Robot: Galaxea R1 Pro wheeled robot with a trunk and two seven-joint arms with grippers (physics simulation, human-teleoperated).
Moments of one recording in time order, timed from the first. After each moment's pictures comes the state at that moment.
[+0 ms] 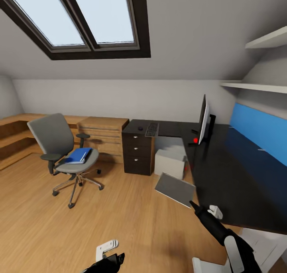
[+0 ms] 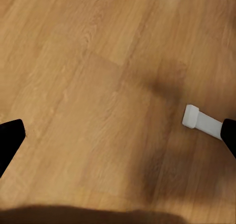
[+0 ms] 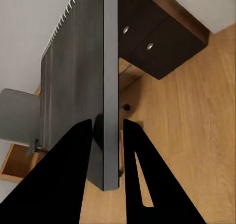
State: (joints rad) left arm -0.04 0.00 -0.30 -1.21 0.67 0.43 0.32; right arm -0.32 0.07 -0.50 -1.02 -0.46 0.47 0.56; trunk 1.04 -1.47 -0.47
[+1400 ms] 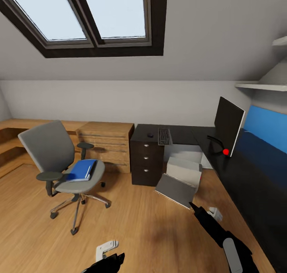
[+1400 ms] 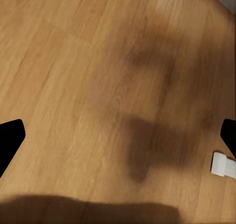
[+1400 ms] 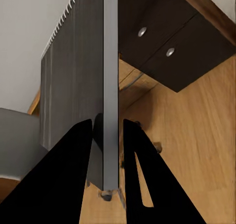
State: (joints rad) left arm -0.04 0.00 -0.30 -1.21 0.67 0.42 0.32; right arm -0.32 0.07 -0.50 -0.98 -0.46 0.42 0.57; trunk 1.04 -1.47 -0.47
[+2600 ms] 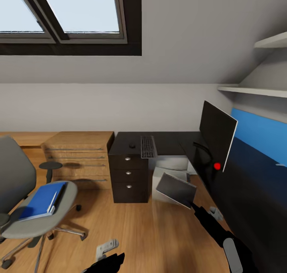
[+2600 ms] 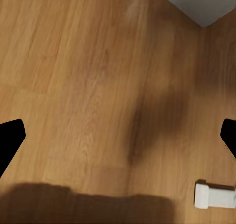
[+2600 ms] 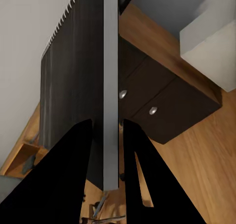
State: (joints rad) left arm -0.04 0.00 -0.30 -1.21 0.67 0.42 0.32; right arm -0.32 0.07 -0.50 -0.98 -0.46 0.40 0.56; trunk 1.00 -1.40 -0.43
